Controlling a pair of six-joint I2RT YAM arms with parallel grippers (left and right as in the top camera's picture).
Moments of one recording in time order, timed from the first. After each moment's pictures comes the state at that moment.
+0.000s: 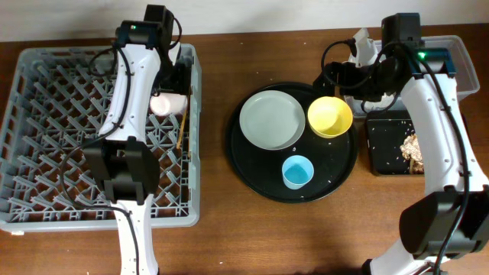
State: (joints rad) left arm -0.13 2.36 2.41 -1.45 -0.08 -0.01; right arm -0.02 1.80 1.76 -1.10 -0.47 0.07
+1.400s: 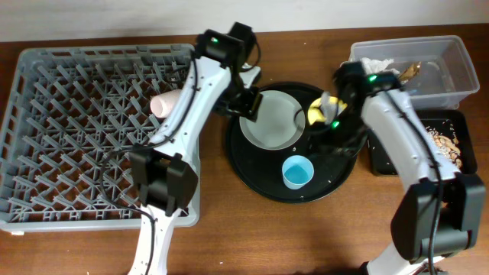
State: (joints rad) left arm -0.45 2.36 2.46 -1.60 0.21 -0.09; right arm 0.14 1.80 1.46 -1.32 -0.33 0.08
